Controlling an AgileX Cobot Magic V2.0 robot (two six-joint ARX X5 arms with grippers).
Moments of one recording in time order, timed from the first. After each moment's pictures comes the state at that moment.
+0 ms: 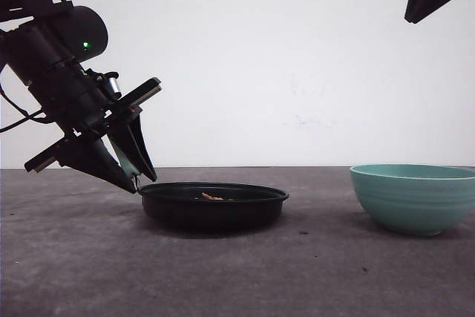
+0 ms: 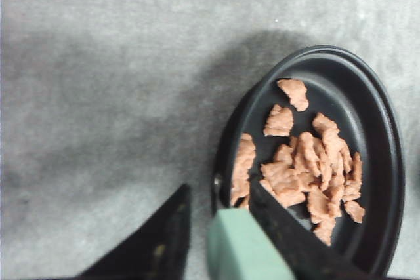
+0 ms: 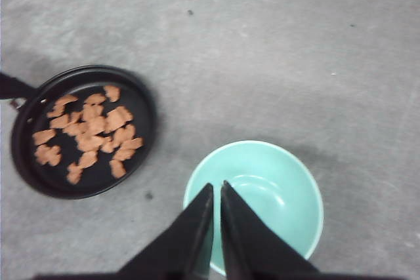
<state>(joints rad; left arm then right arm) -0.28 1.73 1.10 -0.41 0.42 -0.39 0.43 1.05 1.06 -0.75 -0.02 0.22</state>
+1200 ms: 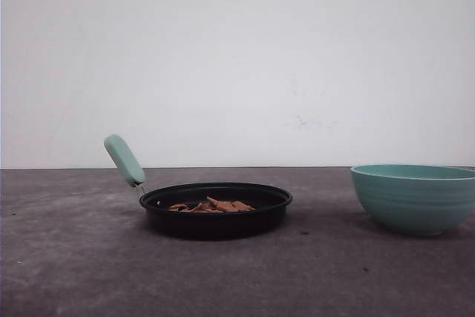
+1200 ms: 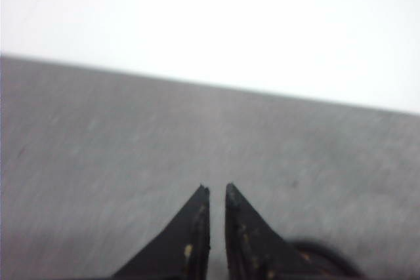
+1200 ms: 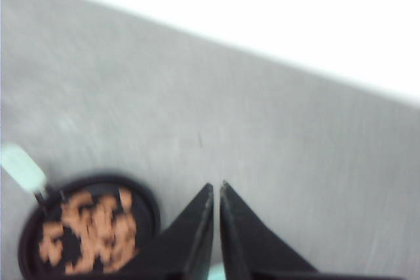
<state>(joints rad) -0.20 0.70 0.93 -0.49 0.01 -0.24 0.64 0.91 1.05 -0.46 0.21 0.02</state>
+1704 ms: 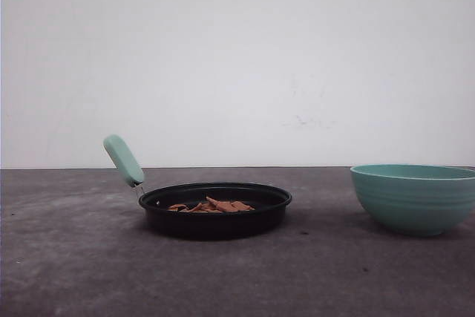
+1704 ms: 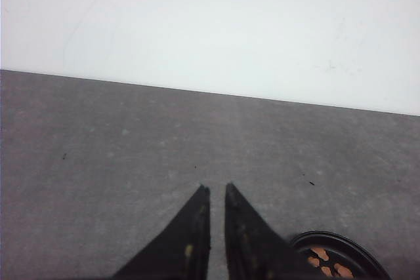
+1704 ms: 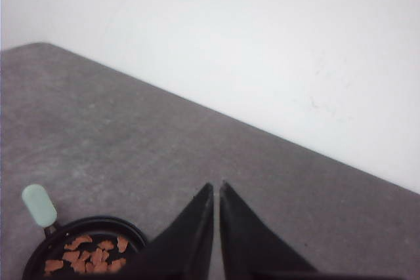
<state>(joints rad) -0.19 0.51 0.90 -0.57 -0.05 -0.19 0.66 0.74 1.05 -0.46 0.21 -0.07</state>
